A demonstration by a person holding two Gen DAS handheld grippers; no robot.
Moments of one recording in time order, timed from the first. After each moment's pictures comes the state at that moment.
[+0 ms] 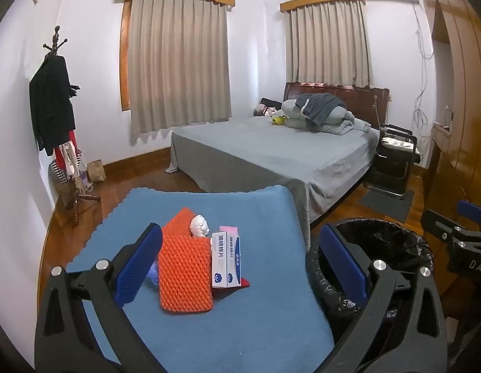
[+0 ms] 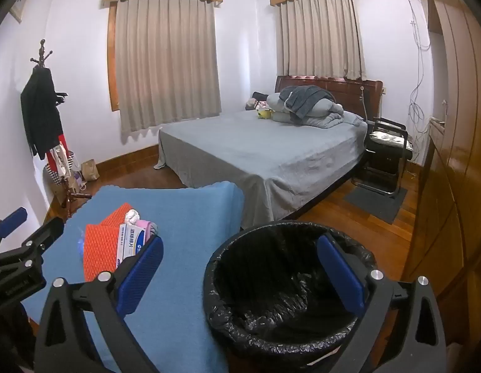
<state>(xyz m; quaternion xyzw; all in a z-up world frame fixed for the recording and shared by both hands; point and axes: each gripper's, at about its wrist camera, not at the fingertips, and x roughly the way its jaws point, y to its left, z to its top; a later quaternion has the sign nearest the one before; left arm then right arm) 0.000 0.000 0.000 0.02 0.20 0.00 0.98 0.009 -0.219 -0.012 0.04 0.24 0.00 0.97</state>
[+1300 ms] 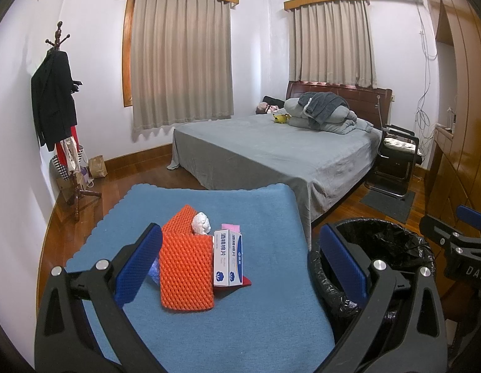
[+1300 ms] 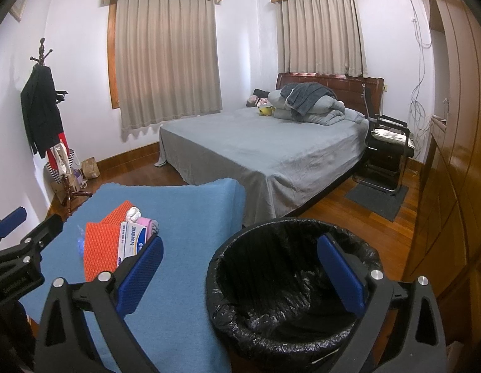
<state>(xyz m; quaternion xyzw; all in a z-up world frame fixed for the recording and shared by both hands) 0.002 0.002 0.000 0.01 0.21 0.00 0.98 0.010 -0.217 -0.013 0.04 0.24 0.00 0.97</state>
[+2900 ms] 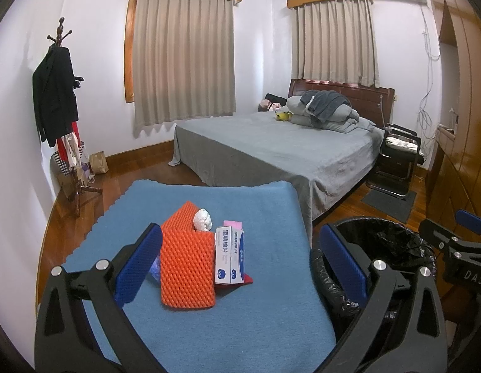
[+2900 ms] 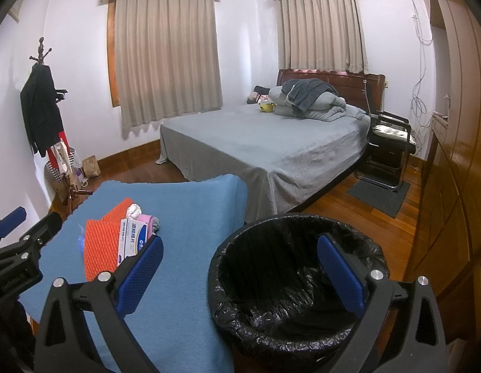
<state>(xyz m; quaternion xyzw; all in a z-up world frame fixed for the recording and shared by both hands) 0.005 0.010 -0.007 0.01 0.21 0.00 0.98 0.010 -0.212 -0.020 0.04 0.24 0.00 0.97</state>
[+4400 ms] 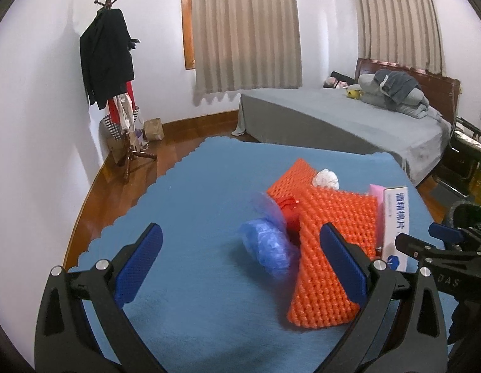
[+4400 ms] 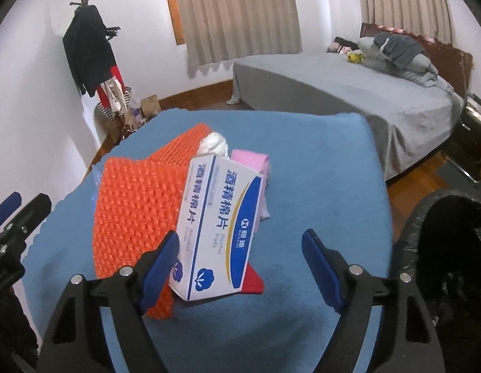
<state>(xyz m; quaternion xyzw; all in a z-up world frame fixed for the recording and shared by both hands) 0.085 0.176 -0.117 -0.01 0.26 0.14 0.96 0.175 -0.041 -0.155 0.02 0.36 0.18 0.92</state>
